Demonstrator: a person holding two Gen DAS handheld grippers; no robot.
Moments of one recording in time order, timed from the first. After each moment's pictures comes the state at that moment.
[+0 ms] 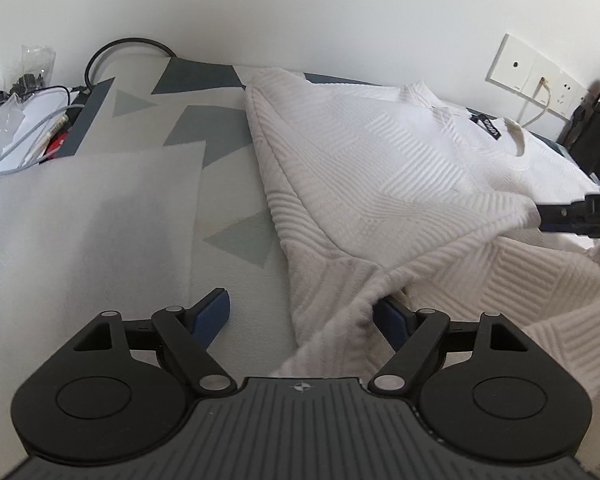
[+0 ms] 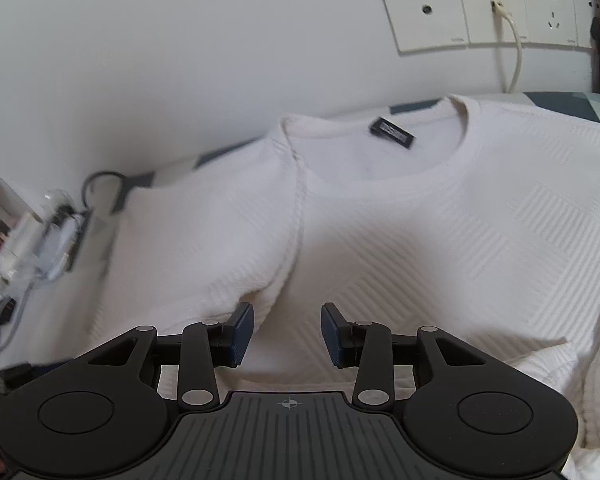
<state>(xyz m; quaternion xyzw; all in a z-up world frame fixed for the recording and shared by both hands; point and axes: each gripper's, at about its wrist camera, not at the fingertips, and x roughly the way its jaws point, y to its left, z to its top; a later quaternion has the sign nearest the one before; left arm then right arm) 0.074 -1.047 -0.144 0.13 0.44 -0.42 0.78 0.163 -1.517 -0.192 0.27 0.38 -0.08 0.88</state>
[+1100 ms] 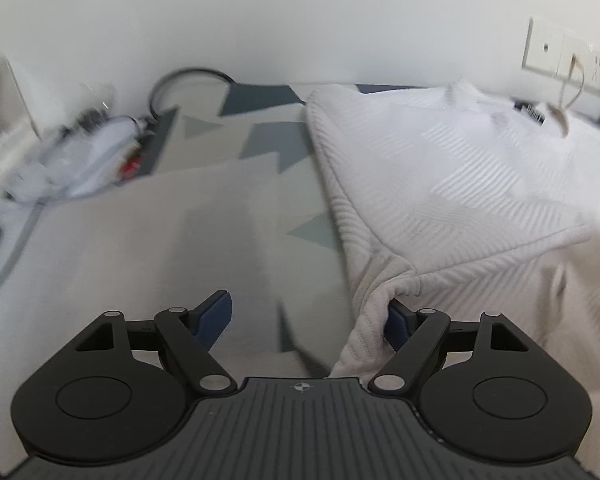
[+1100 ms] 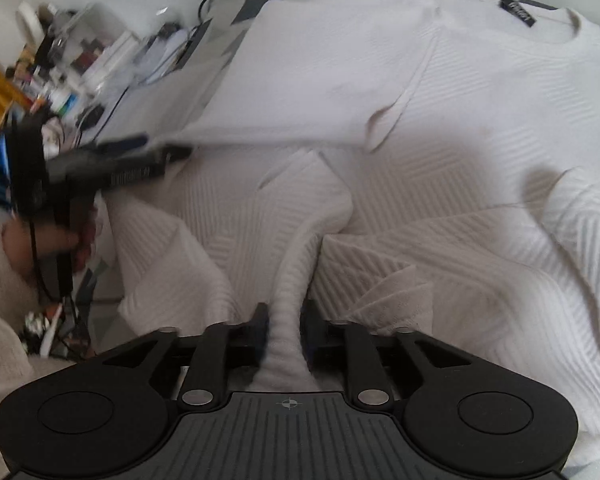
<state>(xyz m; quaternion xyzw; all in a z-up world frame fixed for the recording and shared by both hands) 0.052 -1.023 -0.146 0.22 0.35 -0.34 0.84 0.096 -1.434 -0.167 0.21 0.54 0.10 0.81</state>
